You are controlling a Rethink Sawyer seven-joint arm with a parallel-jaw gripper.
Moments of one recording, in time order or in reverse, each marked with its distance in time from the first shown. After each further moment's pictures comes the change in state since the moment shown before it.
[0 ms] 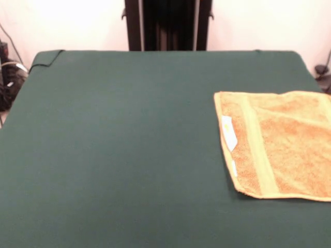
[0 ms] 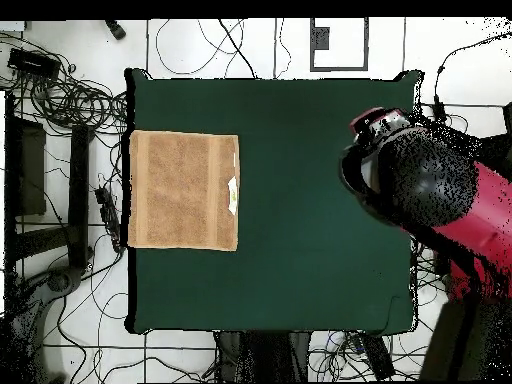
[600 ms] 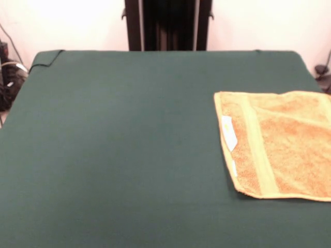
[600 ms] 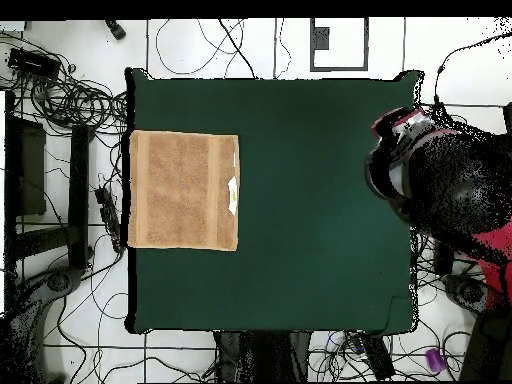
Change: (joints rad) arm -0.117 -0.045 0.128 0.017 -0.068 0.008 -0.054
